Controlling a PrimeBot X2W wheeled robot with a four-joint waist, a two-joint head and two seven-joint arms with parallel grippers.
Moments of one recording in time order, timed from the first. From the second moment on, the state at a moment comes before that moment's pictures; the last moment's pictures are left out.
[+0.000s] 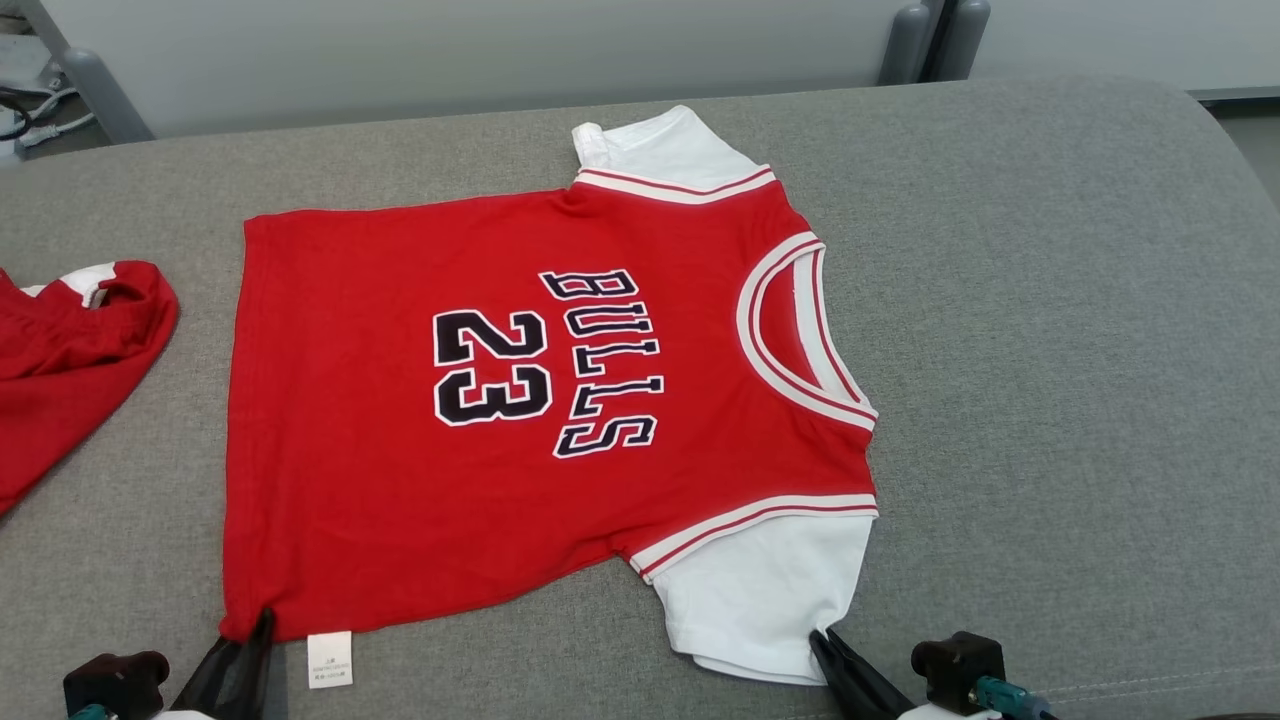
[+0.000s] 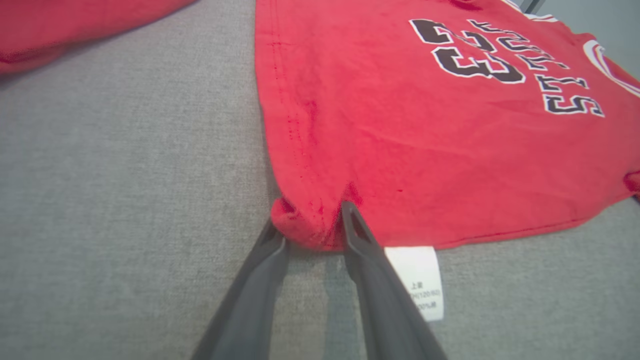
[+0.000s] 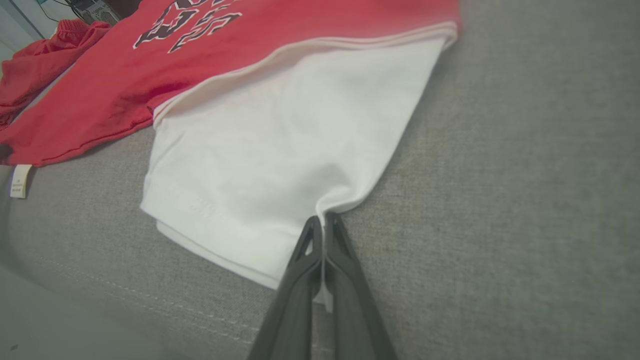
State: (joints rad) left arm -0.05 0.34 -0.18 0.57 -0.55 -0.13 -0.26; right arm -0.16 -0.04 0.50 0.66 0.43 0.13 -0.26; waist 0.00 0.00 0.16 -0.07
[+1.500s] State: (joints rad) left arm -0.02 0.35 -0.19 0.71 -0.52 -0.13 -0.26; right arm -0.04 -0.27 0.66 0.30 0.58 0.13 0.26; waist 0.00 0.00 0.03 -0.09
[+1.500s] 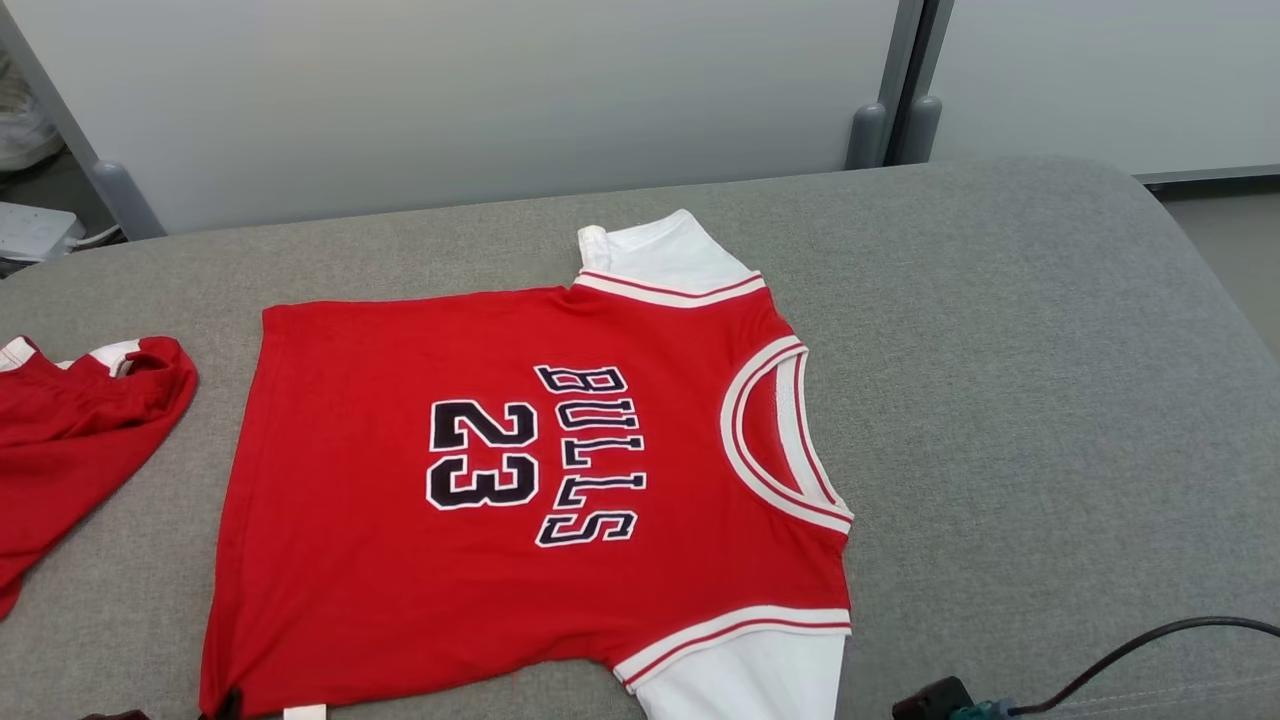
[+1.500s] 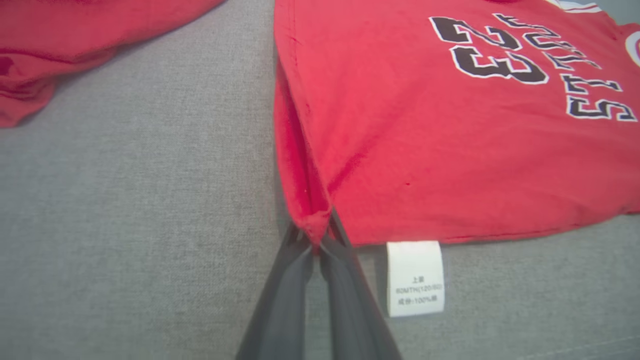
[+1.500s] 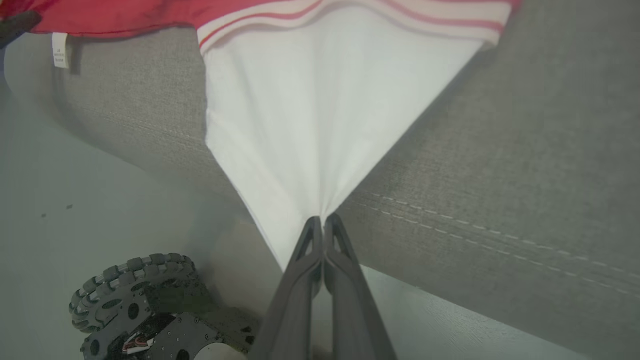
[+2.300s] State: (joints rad) left arm -0.11 0.45 -0.18 0.57 -0.53 -0.12 -0.15; right arm -0.21 -0.19 0.42 0.13 0.33 0.13 0.24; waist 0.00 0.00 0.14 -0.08
